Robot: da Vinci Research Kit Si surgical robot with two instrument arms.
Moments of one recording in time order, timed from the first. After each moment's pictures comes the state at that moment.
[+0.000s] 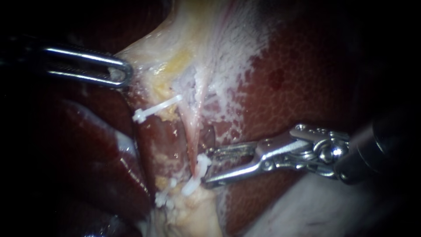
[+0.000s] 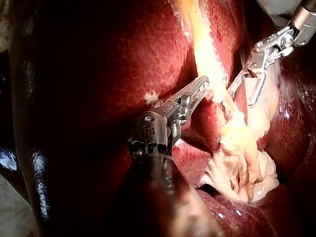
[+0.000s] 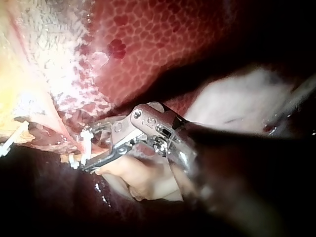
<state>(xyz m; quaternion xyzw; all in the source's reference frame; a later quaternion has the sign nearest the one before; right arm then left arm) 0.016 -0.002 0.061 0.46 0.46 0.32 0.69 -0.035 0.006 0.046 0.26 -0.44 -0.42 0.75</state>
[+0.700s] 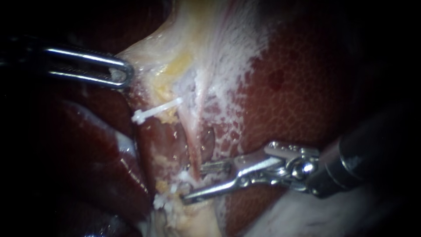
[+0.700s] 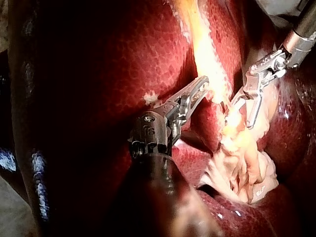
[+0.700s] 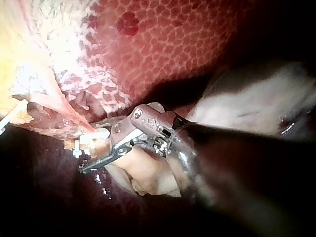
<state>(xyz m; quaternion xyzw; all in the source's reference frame) 0.020 -0.007 0.064 0.49 0.47 0.28 0.68 -0.035 0.006 0.046 0.26 -0.44 -0.42 0.75</state>
